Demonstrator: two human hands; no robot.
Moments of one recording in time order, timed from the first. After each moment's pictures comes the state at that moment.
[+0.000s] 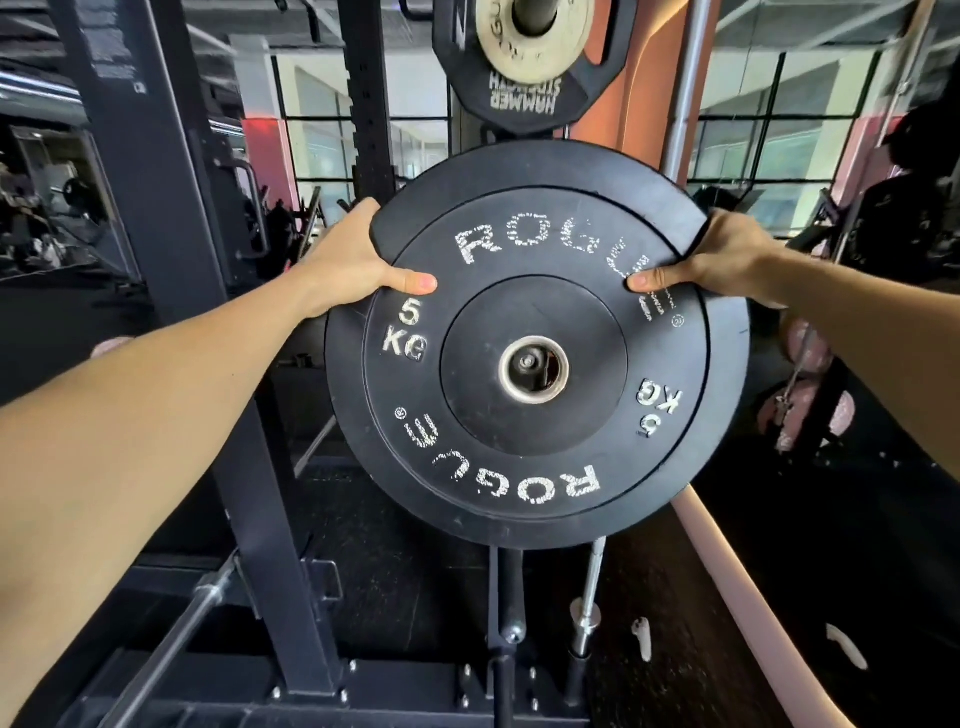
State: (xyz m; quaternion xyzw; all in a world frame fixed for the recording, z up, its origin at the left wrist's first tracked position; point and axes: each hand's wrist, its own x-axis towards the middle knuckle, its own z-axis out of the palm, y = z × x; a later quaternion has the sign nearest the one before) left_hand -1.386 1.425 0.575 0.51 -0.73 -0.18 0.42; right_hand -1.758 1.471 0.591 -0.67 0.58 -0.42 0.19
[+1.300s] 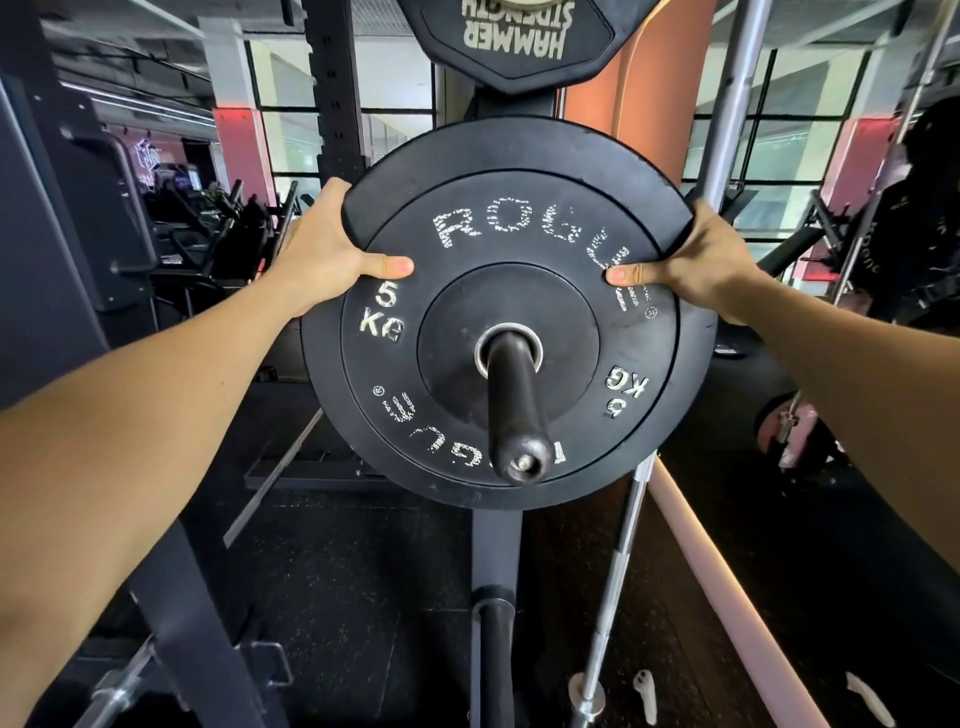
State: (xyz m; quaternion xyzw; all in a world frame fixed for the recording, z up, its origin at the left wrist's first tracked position) left_hand -1.417 1.256 0.567 0.51 -0.69 -0.15 0.49; right_hand -1.784 1.271 0.564 -0.63 0.58 -0.50 0.11
